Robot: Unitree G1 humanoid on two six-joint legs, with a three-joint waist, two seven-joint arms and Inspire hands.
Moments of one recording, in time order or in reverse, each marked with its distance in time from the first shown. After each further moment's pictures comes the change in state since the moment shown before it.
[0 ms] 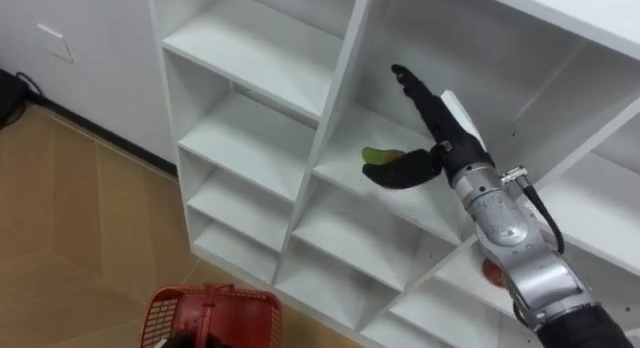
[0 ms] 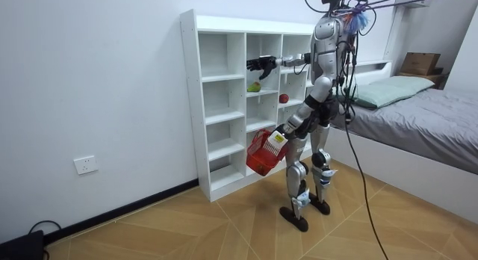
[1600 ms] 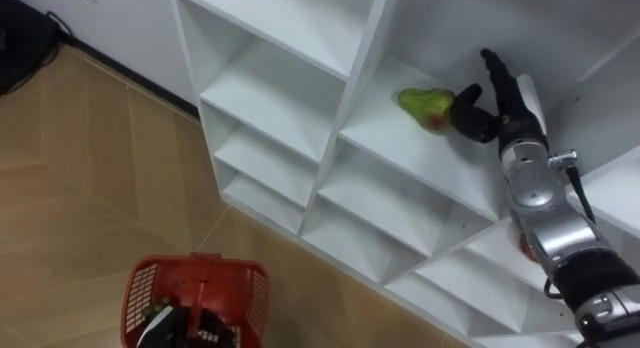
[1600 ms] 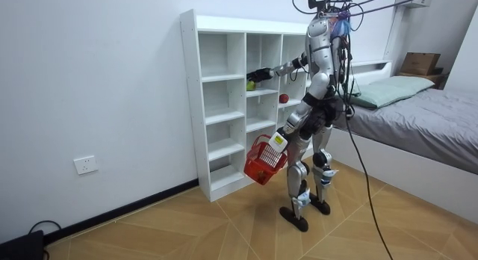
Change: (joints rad) left arm -0.076 0.077 -0.118 -0.063 0.141 0.028 0.032; right arm -0.233 -0.046 0.010 0.443 0.089 -0.045 -0.221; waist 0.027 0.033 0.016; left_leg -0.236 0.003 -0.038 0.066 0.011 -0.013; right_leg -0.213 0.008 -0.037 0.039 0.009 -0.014
